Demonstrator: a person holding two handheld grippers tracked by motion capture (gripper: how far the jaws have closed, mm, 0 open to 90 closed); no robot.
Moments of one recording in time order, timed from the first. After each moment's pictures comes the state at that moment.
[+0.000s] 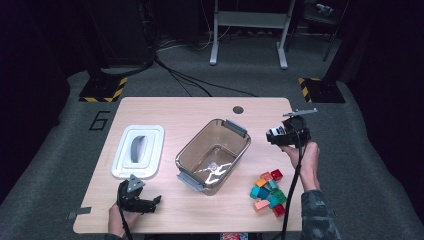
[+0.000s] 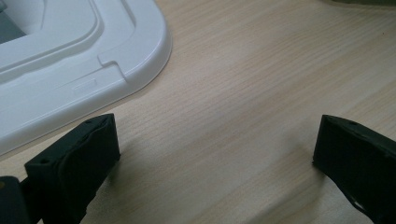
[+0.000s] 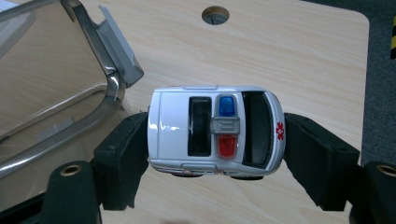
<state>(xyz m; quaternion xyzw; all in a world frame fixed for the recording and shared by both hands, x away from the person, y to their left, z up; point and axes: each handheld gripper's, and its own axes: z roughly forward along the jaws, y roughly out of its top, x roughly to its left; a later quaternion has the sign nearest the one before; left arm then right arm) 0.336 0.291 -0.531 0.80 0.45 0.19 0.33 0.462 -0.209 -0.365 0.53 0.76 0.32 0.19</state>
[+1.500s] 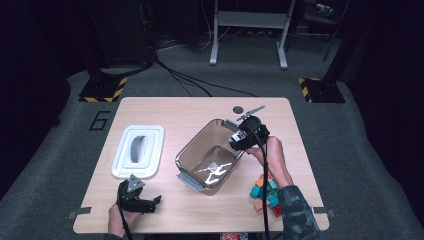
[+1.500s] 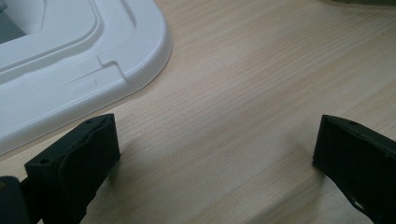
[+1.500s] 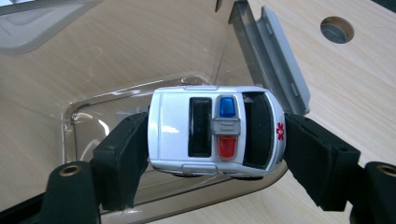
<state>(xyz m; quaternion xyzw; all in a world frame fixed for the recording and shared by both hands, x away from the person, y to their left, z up) 0.336 0.291 -0.532 0.80 0.45 0.19 0.33 0.471 -0.099 -0.369 0.40 0.86 0.28 0.14</state>
